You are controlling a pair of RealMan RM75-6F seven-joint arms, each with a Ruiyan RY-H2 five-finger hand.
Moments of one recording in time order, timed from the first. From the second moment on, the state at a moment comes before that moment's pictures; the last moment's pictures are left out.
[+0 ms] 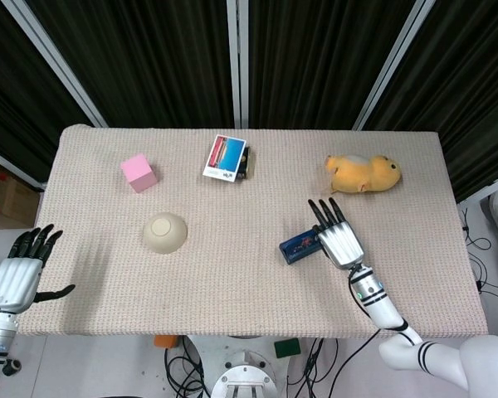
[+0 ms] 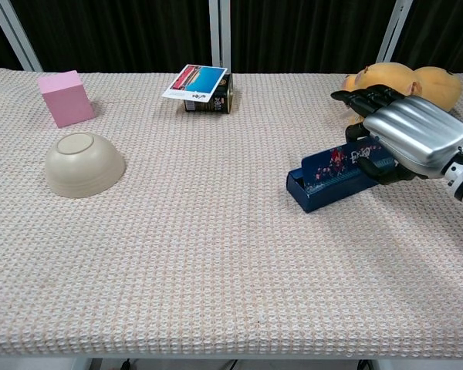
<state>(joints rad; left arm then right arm) -0.12 -1.17 0.00 -1.48 1.50 1.39 0.03 0.58 -1.76 0.01 -1.02 -1.47 1.27 -0.35</state>
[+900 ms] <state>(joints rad) -0.12 -1.16 0.00 -1.49 1.51 1.41 0.03 0.57 -1.81 0.08 -0.93 -1.56 1.39 -0.22</state>
